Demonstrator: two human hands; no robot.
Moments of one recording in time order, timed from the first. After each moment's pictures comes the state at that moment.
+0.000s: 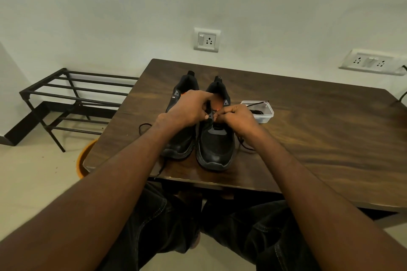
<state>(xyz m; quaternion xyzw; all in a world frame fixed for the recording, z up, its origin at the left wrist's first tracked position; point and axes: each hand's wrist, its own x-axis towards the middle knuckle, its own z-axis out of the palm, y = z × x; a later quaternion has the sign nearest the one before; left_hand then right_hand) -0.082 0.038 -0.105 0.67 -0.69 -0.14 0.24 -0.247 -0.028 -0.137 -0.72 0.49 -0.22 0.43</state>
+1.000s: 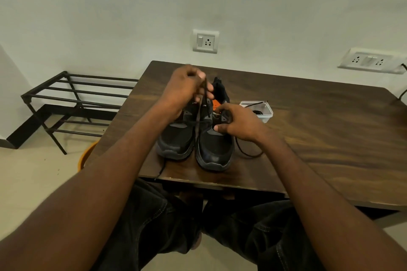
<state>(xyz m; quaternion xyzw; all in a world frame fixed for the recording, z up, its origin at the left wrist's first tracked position) -0.075 0.043 -0.071 0.57 -0.48 -0.35 0.57 -0.266 -0.016 -0.111 -0.86 0.45 -0.08 0.24</state>
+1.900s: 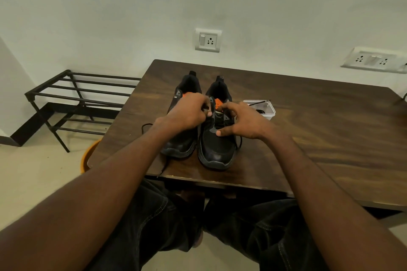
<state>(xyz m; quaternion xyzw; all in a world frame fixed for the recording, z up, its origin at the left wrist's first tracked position) -0.078 0.046 -0.110 0.68 -0.67 -0.16 0.25 -0.272 -0.030 -0.117 -0.86 0.43 -0.05 0.27</state>
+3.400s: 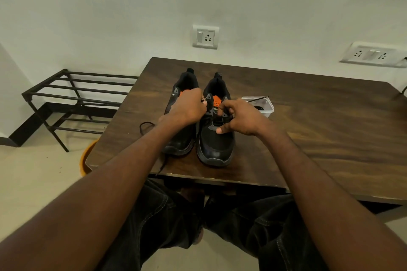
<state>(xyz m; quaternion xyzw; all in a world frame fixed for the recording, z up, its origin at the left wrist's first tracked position) -0.090 0.042 -0.106 0.75 -0.58 -0.18 0.26 -0.266 -0.023 -0.113 -0.86 0.43 -0.06 0.27</state>
